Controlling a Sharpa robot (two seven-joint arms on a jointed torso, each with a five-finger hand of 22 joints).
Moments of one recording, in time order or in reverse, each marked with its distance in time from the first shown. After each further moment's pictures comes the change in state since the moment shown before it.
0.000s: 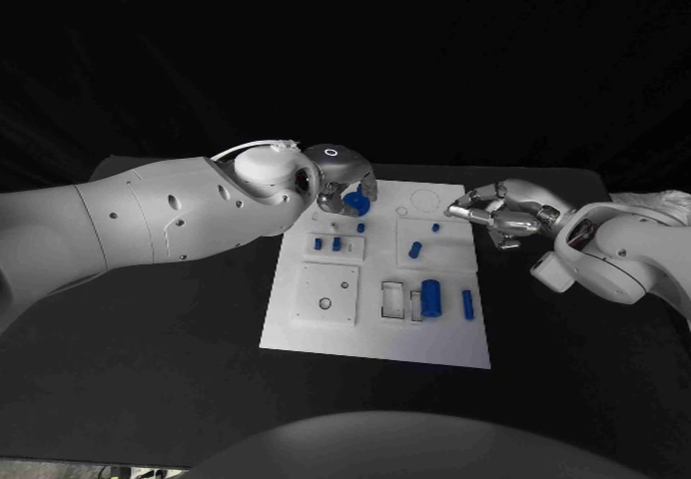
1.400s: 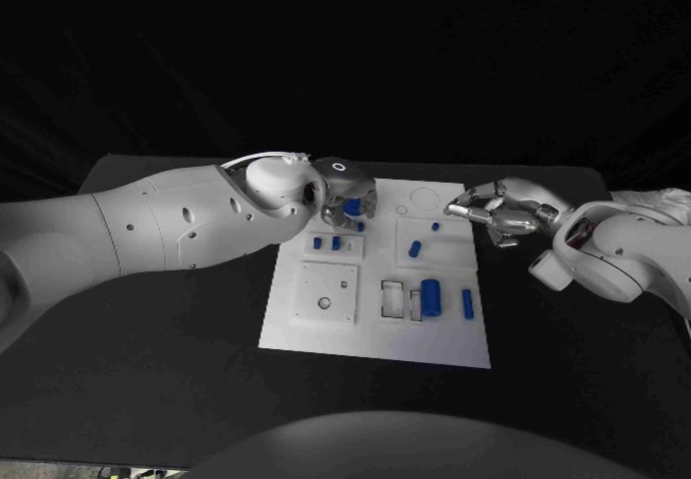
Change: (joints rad) left arm -0.033 0.016 0.005 -0.012 -0.081 0.054 0.007; left_hand -0.035 -0.024 0.040 -0.005 -0.013 0.094 -0.023 0.010 -0.050 0.126 0.012 0.008 0.007 -0.025 0.013 0.004 -0.091 0.000 0.000 0.000 -0.009 0.000; right arm 0.000 0.020 0.000 -0.021 -0.002 0.000 0.012; right_hand 0.002 0.002 -0.003 0.003 0.004 0.000 0.000 0.000 0.000 -0.002 0.005 0.004 0.000 0.000 0.000 -0.004 0.001 0.000 -0.007 0.000 -0.010 0.000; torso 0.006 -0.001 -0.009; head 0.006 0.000
